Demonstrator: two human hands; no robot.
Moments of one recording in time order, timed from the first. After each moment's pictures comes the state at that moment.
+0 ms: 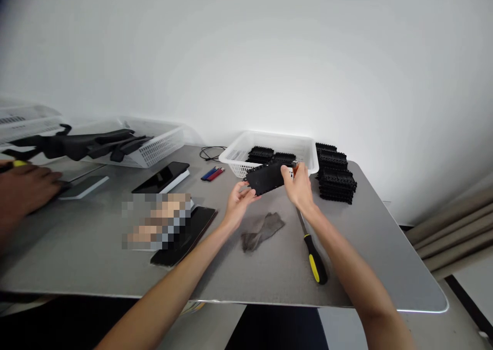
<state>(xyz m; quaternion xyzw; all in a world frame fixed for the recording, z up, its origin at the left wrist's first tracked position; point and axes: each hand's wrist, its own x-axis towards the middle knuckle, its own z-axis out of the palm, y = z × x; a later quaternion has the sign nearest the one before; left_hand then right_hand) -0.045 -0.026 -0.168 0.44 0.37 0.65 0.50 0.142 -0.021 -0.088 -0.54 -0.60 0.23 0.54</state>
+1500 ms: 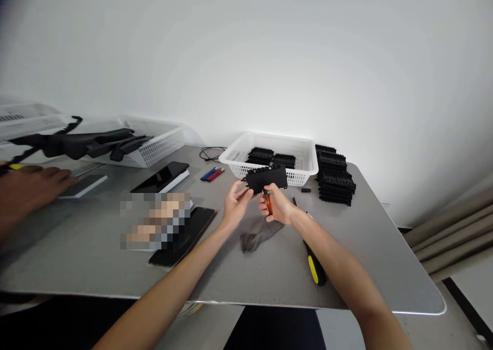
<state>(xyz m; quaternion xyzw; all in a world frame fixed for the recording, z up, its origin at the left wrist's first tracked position) -0.047 -0.027 -0.168 0.49 0.37 0.66 0.42 0.107 -0.030 -0.110 -0.35 -0.39 0.82 0.23</state>
